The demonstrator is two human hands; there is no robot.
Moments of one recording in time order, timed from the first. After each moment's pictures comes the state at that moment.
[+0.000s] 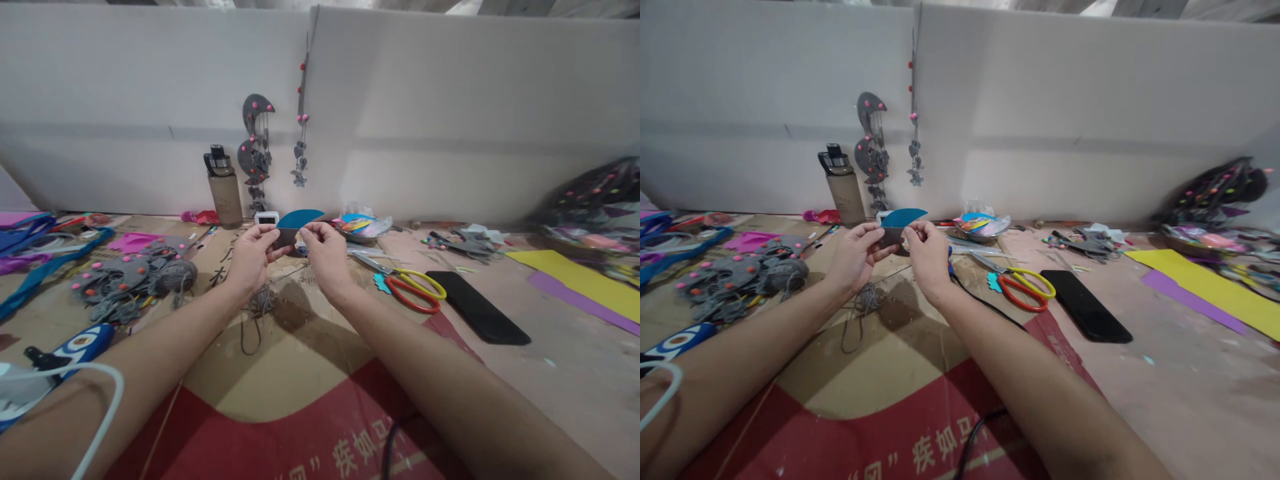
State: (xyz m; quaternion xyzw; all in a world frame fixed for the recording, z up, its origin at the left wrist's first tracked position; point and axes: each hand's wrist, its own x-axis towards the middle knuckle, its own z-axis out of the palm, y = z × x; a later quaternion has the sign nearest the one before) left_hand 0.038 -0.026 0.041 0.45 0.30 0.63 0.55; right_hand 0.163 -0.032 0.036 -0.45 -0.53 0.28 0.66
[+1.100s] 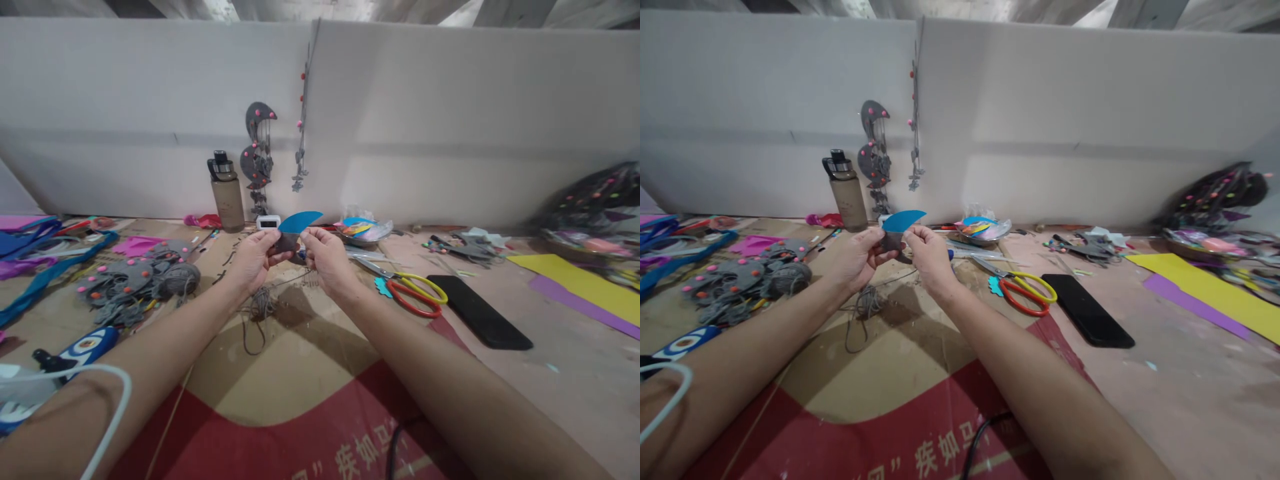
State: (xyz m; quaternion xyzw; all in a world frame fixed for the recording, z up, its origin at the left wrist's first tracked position) left_hand 0.031 -0.022 0.047 0.46 0.31 0.58 0.60; right_hand 0.164 -0.034 0.042 -0.36 -0.49 0.49 0.63
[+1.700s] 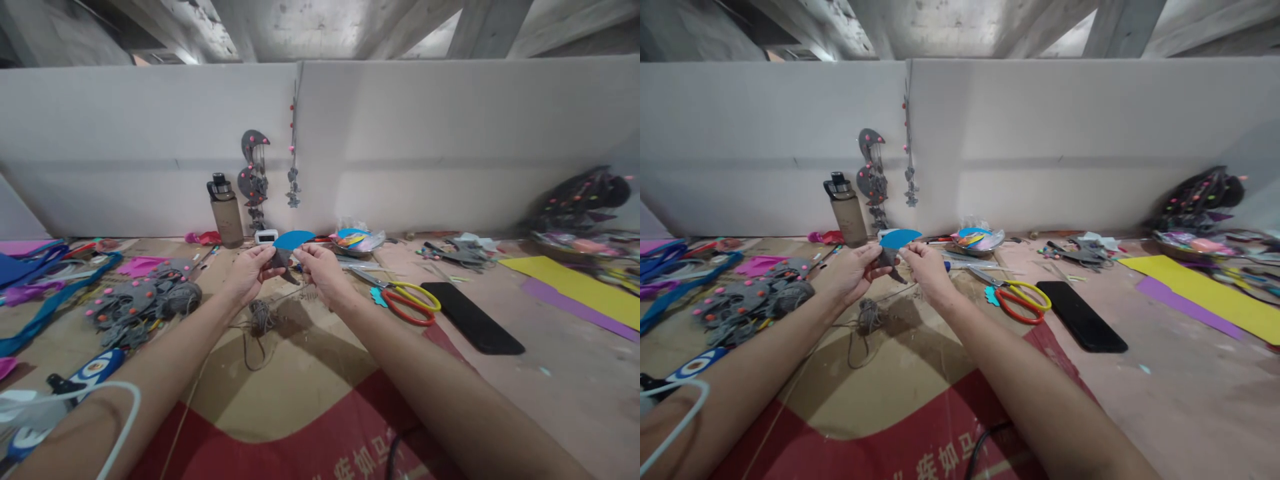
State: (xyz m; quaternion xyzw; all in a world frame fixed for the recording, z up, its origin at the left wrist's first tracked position) left_hand 0.019 -0.019 0.056 0.49 0.31 0.53 0.62; right_hand 0.168 -0.035 0.050 -0.35 -0.50 0.53 0.59
